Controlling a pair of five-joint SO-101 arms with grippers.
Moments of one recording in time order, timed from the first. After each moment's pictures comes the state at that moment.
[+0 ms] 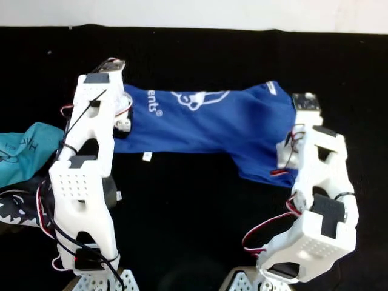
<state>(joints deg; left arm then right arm) -7.9 43.4 -24.0 80.5 -3.0 15.4 9.5 25.9 50.9 20.2</state>
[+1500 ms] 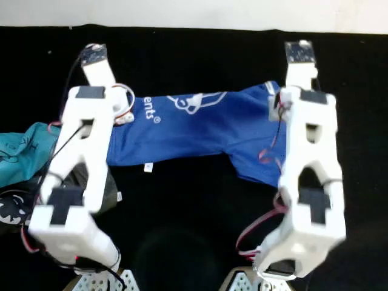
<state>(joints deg) -6.4 12.2 5.3 54.5 -3.6 4.7 16.2 -4.9 55.1 12.4</state>
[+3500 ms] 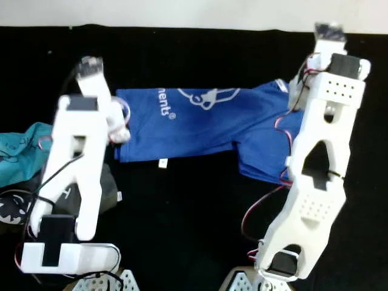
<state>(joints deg) -6.8 -5.7 24.0 60.6 4.1 9.1 27.8 -44.9 99.6 8.5</state>
